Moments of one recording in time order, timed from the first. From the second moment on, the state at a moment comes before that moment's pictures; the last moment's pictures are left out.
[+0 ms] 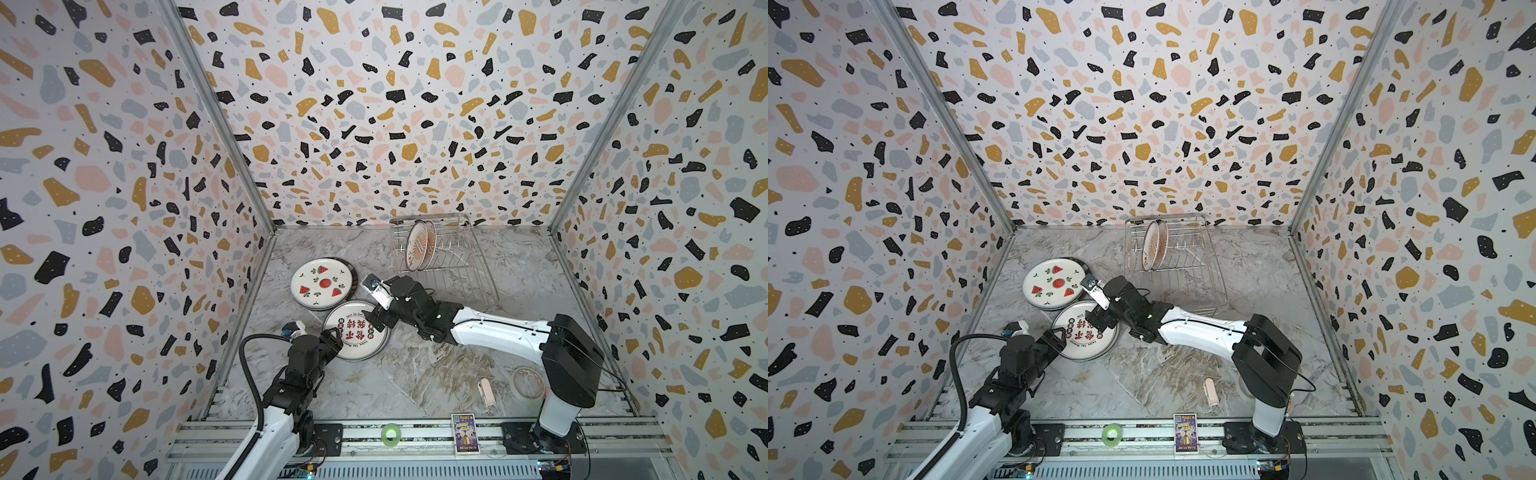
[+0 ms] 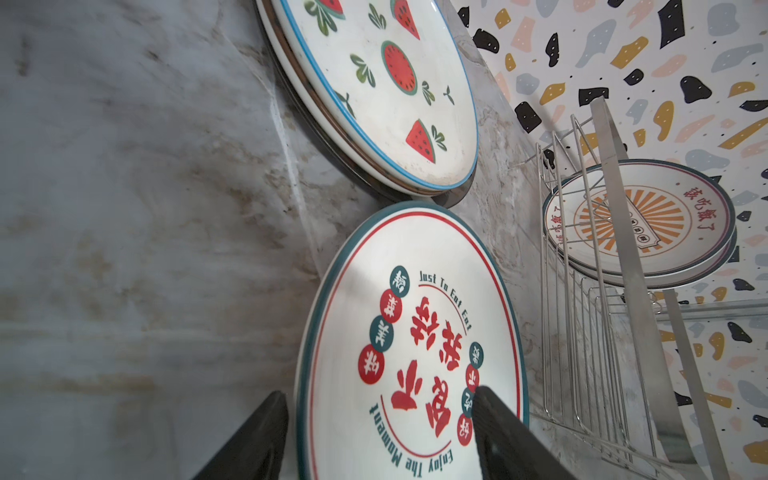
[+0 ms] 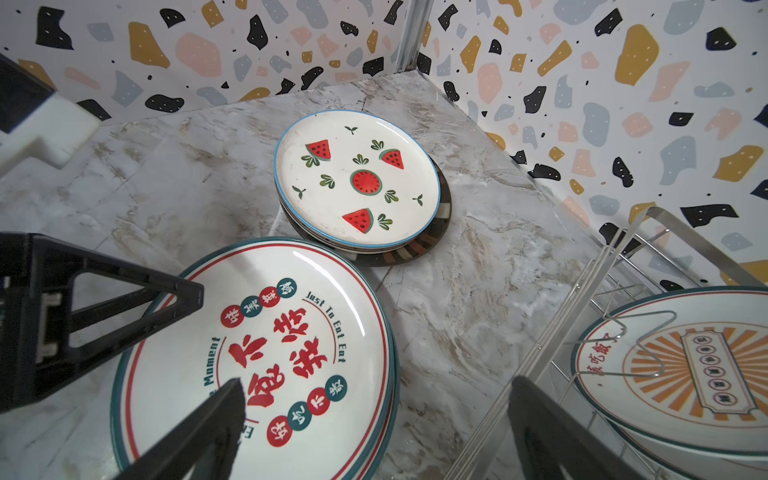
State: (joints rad) left arm -0.23 0.55 0.13 -0.14 -0.08 -0.92; right arm 1.03 1.76 1.26 0.02 0.13 -0.16
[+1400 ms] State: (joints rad) left arm -0.37 0.76 0.33 0.37 0.09 -0.71; right arm 0.60 1.81 1.53 -0.05 0.09 0.11
